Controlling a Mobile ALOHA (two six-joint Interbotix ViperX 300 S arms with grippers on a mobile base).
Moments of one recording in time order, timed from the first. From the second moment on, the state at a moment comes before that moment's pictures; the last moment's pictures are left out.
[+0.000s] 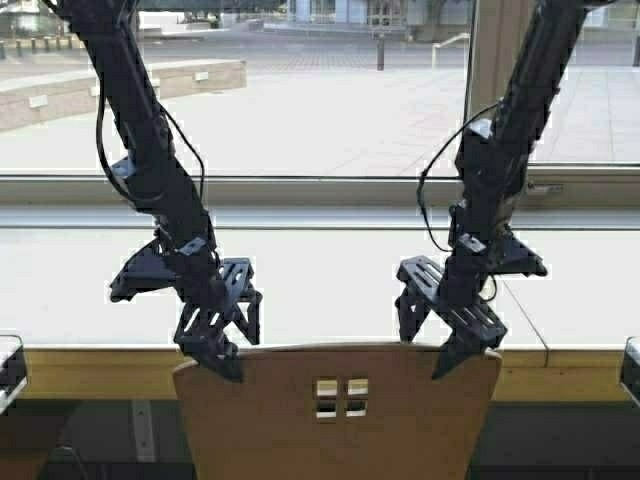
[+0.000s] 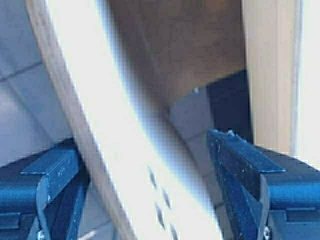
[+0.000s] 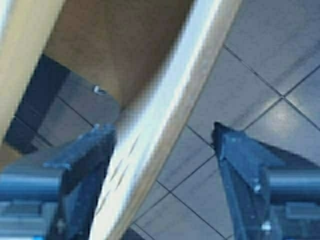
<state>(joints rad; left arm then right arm) -0.41 0.83 0.28 -1.15 0.10 -0.50 0.37 0.80 0.35 1.14 0.07 0.10</state>
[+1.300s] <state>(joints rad) -0.11 -0.60 0.91 -0.40 0.34 0.29 0.20 -0.52 0.85 0.21 -0.02 0.07</state>
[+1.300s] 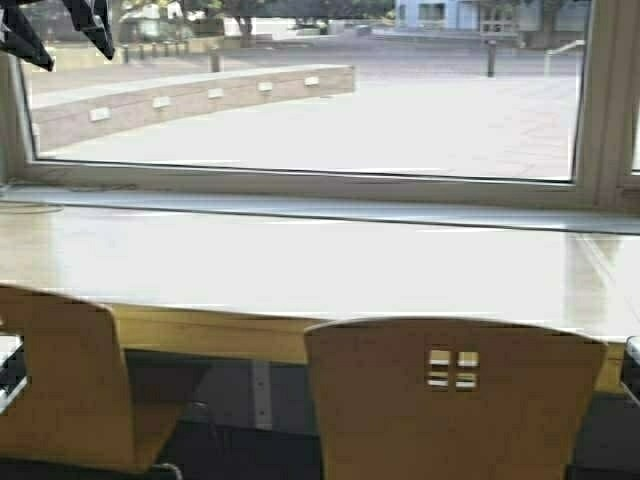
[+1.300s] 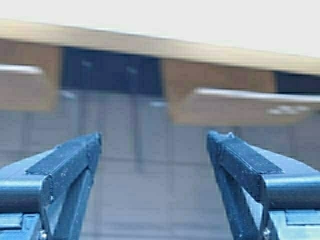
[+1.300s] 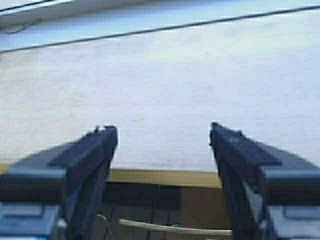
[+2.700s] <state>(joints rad) -0.11 -0.65 0.93 -0.36 0.21 0.29 0.20 -0.42 0.86 0.20 -0.08 0.07</state>
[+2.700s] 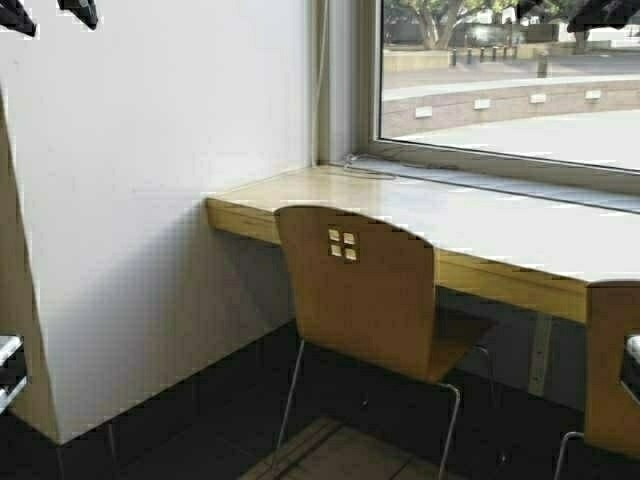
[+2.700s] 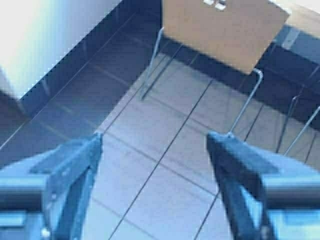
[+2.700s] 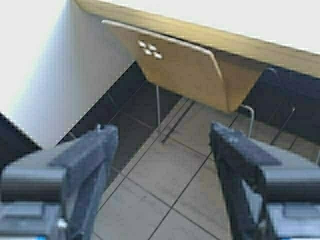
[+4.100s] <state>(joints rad) -0.11 -0.60 0.94 -0.36 0.17 0.28 0.20 -0.32 0.78 0.23 0.06 0.08</state>
